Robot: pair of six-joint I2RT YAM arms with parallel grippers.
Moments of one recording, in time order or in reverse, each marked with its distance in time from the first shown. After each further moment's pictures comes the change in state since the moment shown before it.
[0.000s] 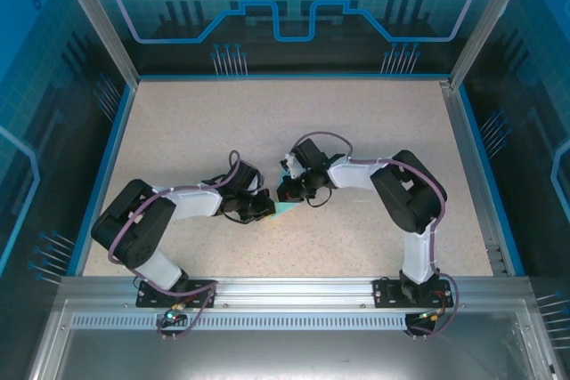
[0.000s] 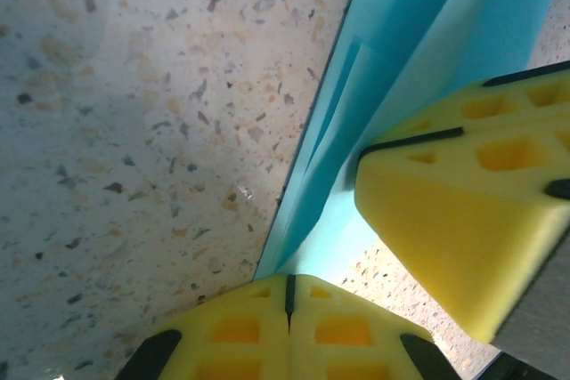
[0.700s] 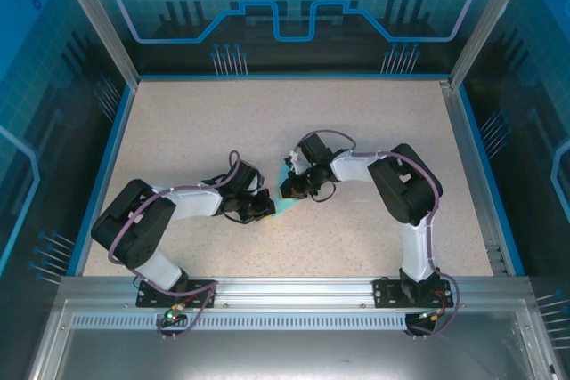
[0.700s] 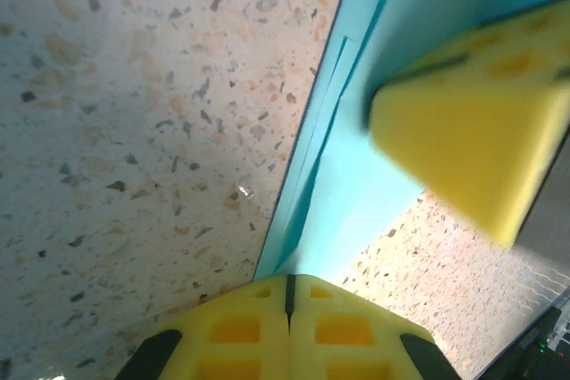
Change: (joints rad) left arm 0.000 0.000 0.001 -0.005 0.000 0.000; right arm -0.098 0.076 0.051 -0.021 -0.114 -0.057
